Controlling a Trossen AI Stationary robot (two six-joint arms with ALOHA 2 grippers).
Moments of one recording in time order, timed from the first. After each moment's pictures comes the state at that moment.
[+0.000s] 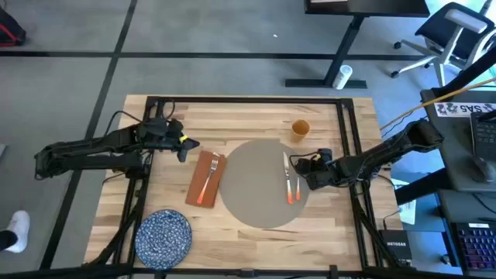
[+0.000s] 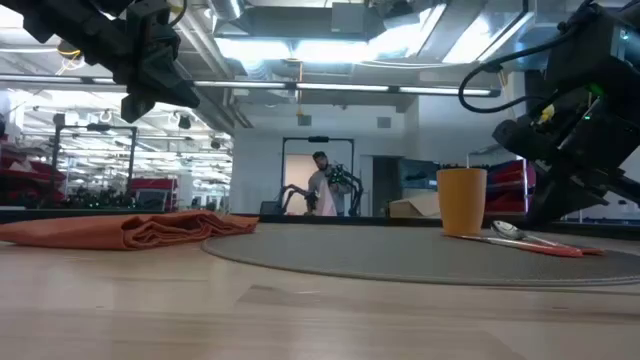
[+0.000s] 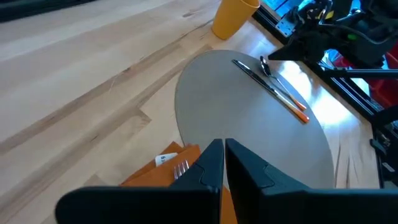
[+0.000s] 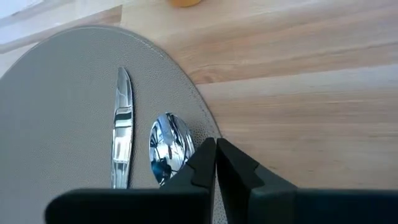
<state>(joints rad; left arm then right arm) 0.30 0.65 0.50 -0.36 0.03 -0.52 0.30 1.21 0.39 -0.47 0.61 1.88</state>
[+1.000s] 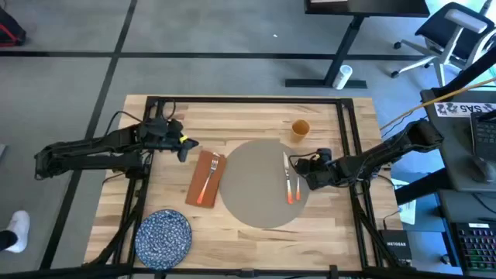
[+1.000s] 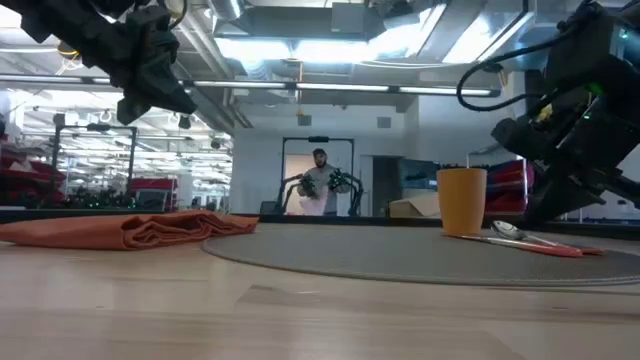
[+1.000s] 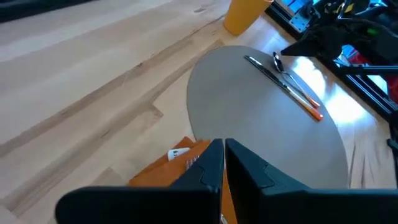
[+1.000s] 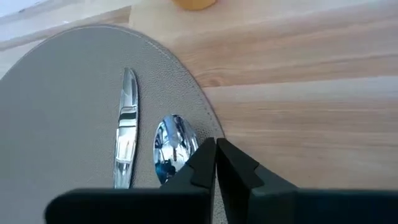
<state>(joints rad) 0.30 0.65 0.50 -0.39 0.00 -0.52 0.30 1.22 0.39 -0.45 0.61 1.82</state>
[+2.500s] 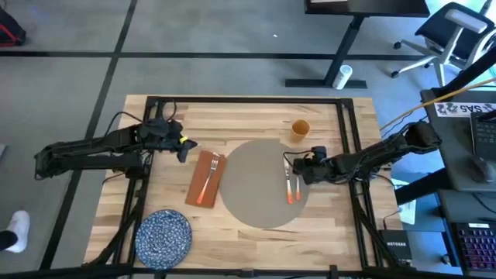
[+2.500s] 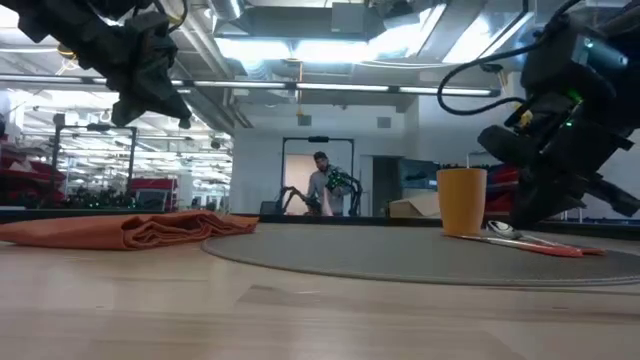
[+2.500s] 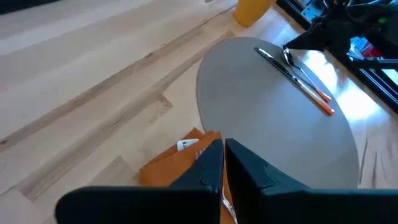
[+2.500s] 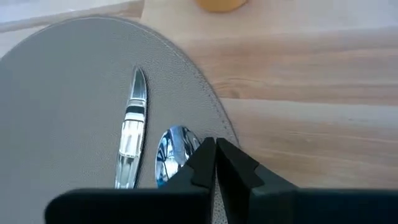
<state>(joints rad) 0.30 0.65 0.50 -0.43 -0.02 -0.52 0.22 1.26 0.39 -0.35 0.59 1.65</state>
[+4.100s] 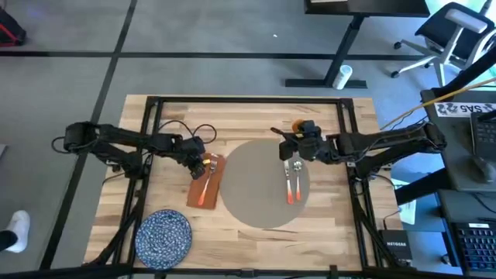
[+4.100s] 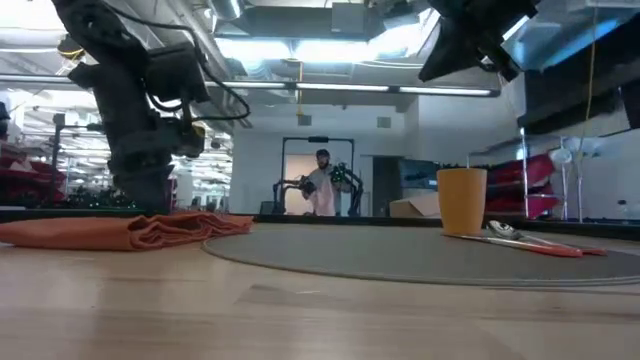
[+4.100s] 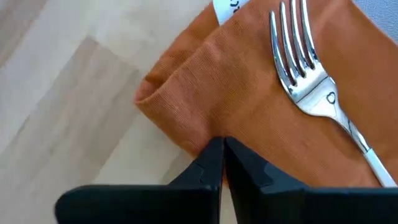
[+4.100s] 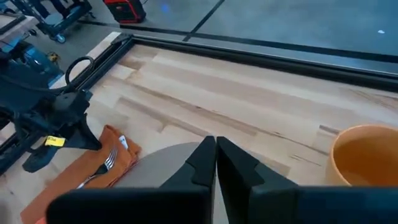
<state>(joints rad) 0.17 1.31 0.51 -0.41 -0.02 -0.46 0.12 1.19 0.94 -0.48 0.70 0.93</state>
